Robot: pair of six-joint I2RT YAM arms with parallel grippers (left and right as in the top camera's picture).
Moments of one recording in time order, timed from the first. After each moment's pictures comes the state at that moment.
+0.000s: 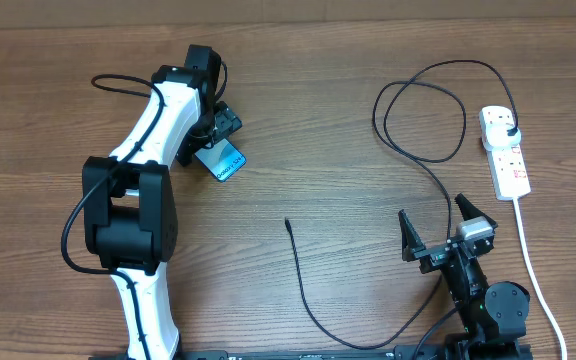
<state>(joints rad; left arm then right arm) -0.16 2.17 1.72 -1.02 -0.09 -0.85 0.07 0.01 0.03 -0.04 -0.20 -0.03</state>
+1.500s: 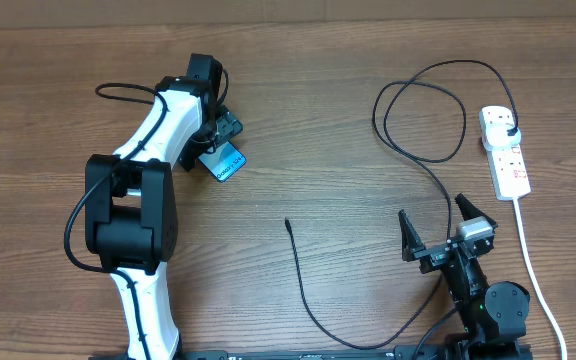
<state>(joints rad) -0.16 2.17 1.64 -0.89 -0.09 -0.87 0.07 0.01 0.03 -0.04 -0.20 -0.03</state>
